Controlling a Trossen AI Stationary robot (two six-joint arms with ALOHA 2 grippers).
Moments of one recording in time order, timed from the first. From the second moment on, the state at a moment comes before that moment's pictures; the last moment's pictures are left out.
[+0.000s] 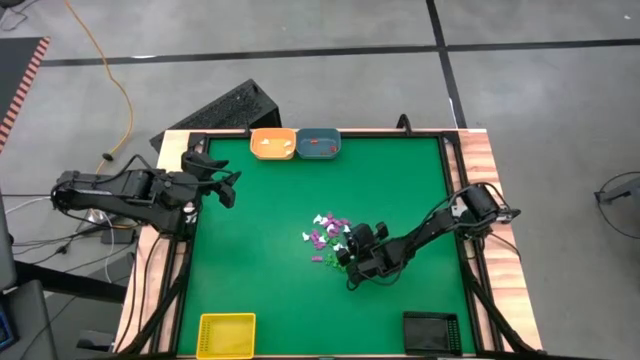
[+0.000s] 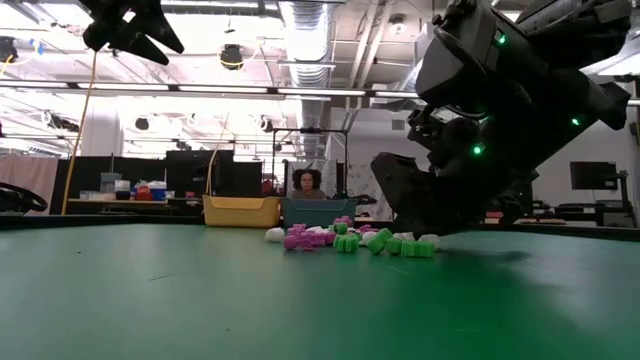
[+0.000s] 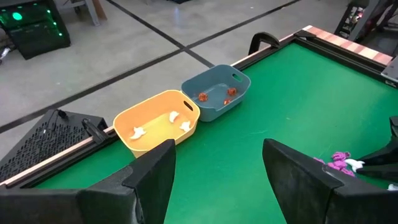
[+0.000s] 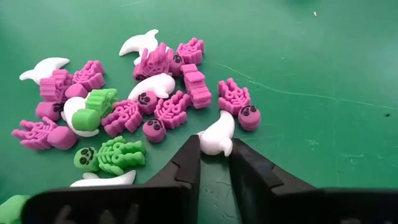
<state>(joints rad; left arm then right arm) -0.11 0.69 0.86 -0.71 -0.82 -0.51 0.36 1.92 0.90 -0.13 0.89 1.23</state>
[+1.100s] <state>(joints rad) -0.11 0.69 0.86 -0.72 -0.83 -0.52 0.38 1.91 0.98 -0.13 0.89 1.06</state>
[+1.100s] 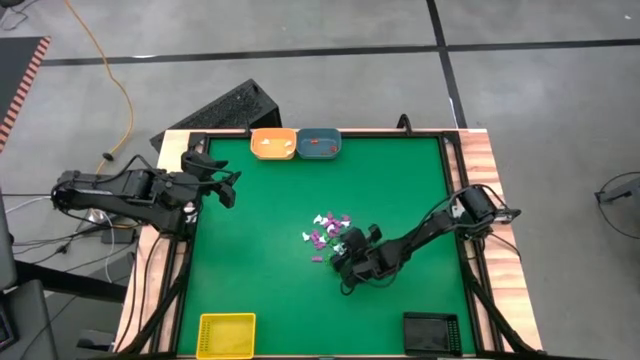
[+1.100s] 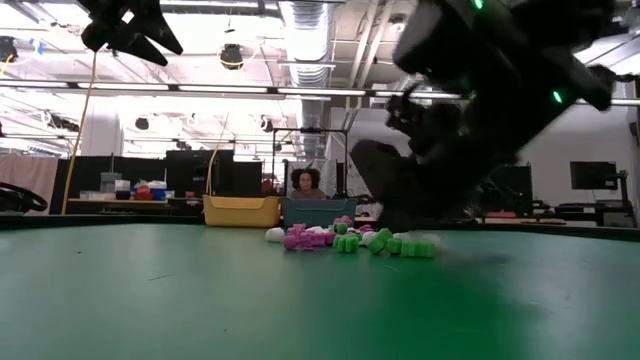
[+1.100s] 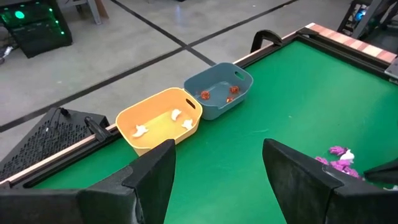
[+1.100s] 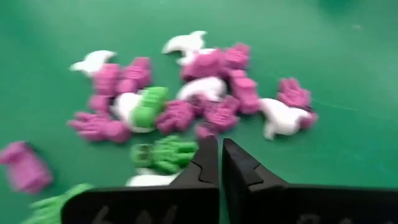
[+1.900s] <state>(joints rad) -0.11 0.69 0.86 -0.73 -0.84 -0.52 0.16 1.87 1.00 -0.02 0.75 0.59</state>
